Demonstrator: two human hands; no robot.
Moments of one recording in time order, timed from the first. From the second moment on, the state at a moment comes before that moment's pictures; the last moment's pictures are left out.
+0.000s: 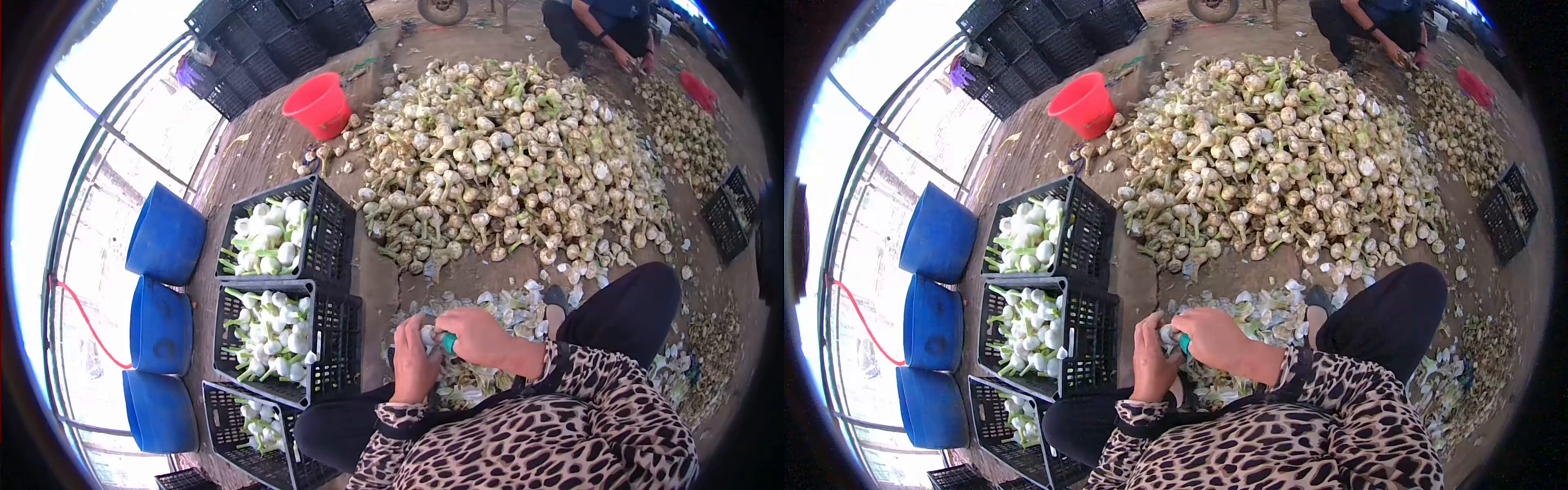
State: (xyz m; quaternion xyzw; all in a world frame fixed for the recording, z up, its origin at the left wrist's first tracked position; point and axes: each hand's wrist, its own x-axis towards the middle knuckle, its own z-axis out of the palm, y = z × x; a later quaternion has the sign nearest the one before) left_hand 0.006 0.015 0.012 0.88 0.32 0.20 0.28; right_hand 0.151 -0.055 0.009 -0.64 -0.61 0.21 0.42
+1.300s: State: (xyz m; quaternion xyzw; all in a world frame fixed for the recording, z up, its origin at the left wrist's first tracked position) left_hand 0.048 0.047 -0.056 0.31 0.51 0.25 0.77; right_hand 0.274 0.122 -0.240 -0.76 -0.58 0.27 0.15
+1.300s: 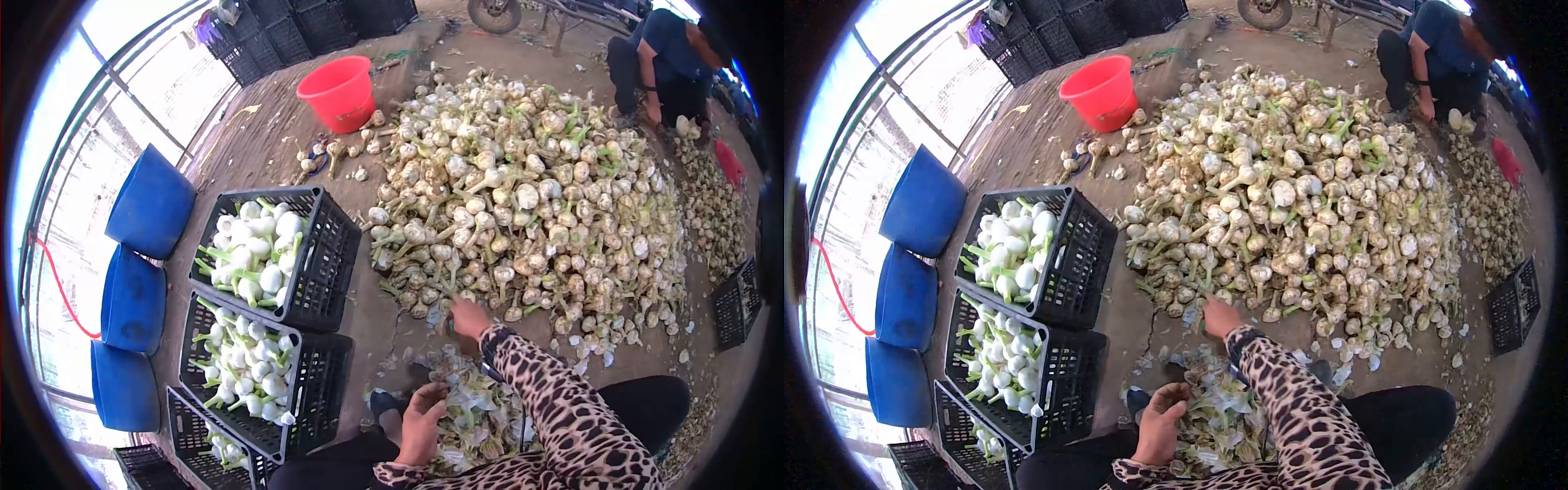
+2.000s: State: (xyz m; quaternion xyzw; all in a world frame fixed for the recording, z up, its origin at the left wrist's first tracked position) left_hand 0.047 0.013 0.001 0.43 0.28 0.30 0.81; right_hand 0.204 -0.060 -0.001 -0.50 -0.10 0.59 0.63
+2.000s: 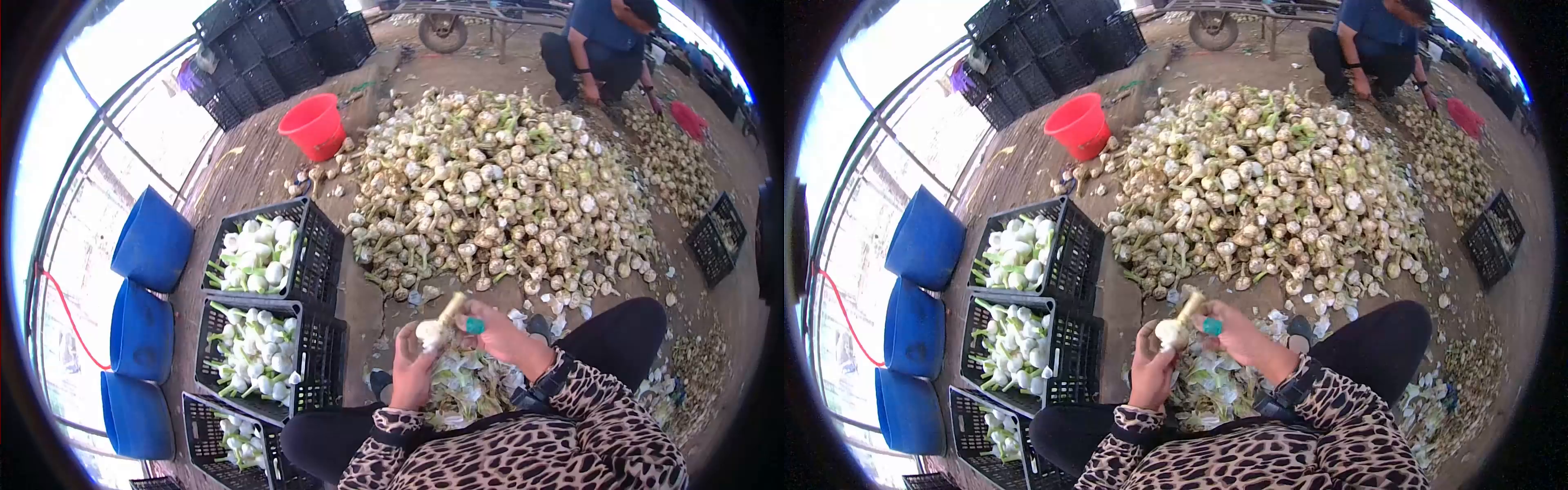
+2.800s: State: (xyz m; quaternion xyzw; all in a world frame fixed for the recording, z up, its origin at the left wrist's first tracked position) left_hand 0.024 0.006 0.021 0.37 0.27 0.27 0.85; right_hand 0.183 -0.069 0.024 -0.62 -0.46 0.33 0.55
